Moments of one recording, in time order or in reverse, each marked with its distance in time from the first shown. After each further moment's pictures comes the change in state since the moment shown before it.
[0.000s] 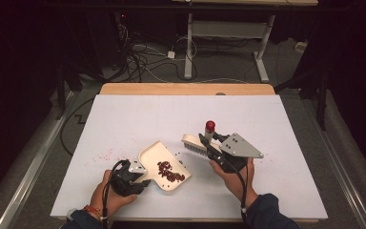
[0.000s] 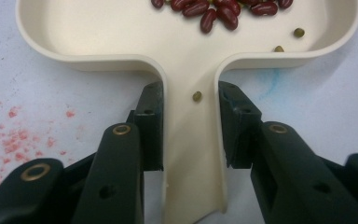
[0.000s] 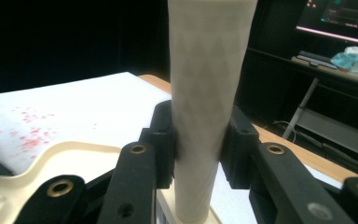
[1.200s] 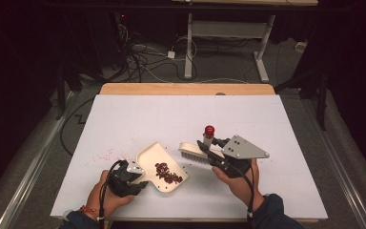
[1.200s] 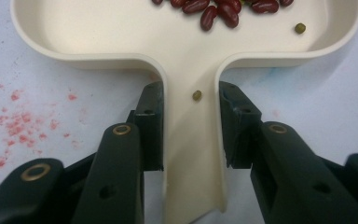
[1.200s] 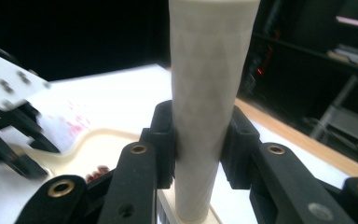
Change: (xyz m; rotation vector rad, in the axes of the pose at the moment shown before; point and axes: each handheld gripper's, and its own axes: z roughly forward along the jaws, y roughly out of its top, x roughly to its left) left arm 0.002 -0.003 -0.005 0.036 -0.007 -0.001; right arm 0.001 0.015 -0.026 0.060 0.110 -0.014
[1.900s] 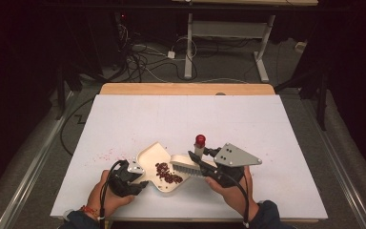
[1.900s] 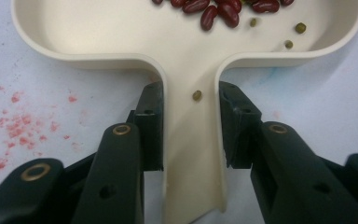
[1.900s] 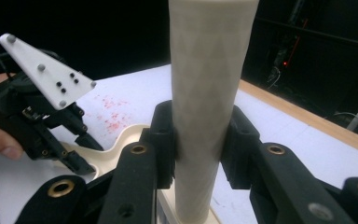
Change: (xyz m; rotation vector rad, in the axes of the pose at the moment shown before) left arm -0.001 0.001 0.001 0.000 0.004 0.002; right arm 0.025 0.001 0.001 -0.001 0.095 0.044
